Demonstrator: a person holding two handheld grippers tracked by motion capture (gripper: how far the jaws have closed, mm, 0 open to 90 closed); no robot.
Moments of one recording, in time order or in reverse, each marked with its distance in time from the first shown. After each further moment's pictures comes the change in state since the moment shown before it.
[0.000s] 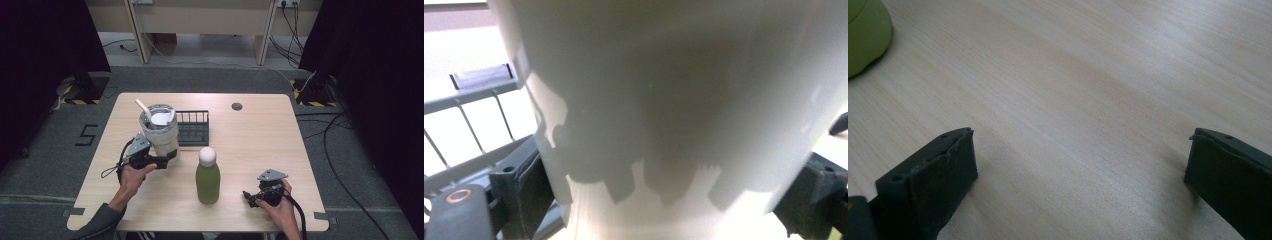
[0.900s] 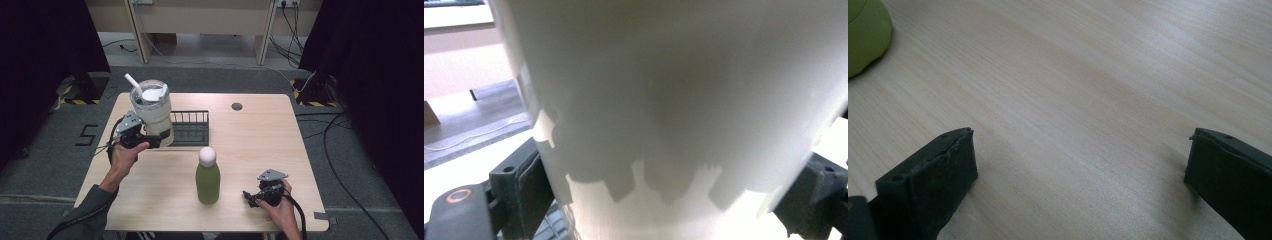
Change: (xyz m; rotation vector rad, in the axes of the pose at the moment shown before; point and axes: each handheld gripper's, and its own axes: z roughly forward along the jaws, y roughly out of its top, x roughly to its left) left arm 0.029 0.060 -0.002 -0.009 0.036 0.021; right arm 0.000 0.000 0.000 0.001 0.000 -0.002
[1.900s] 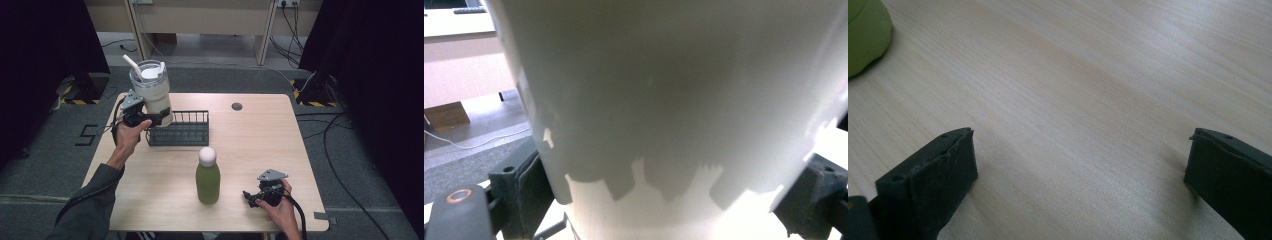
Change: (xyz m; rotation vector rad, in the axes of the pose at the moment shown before) left arm 0.041 0.025 0.037 -0.016 0.085 -0.033; right arm 0.000 0.000 0.000 0.001 0.001 0.001
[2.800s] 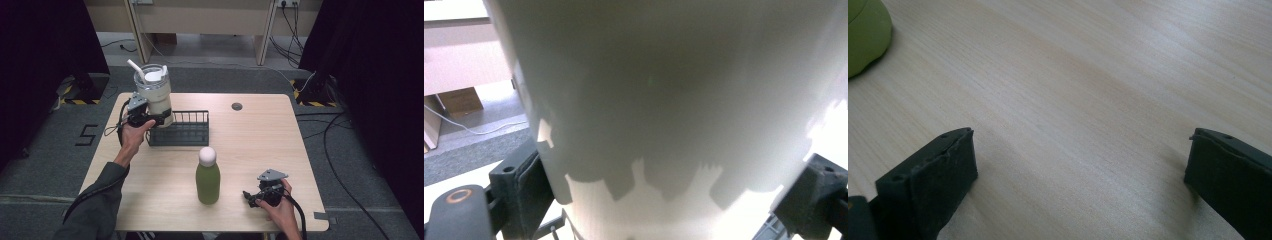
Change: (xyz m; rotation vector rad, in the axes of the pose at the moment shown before) left arm 0.012 -0.025 0.023 0.032 0.052 -0.012; right arm 0.000 0.000 0.000 0.001 0.000 -0.001
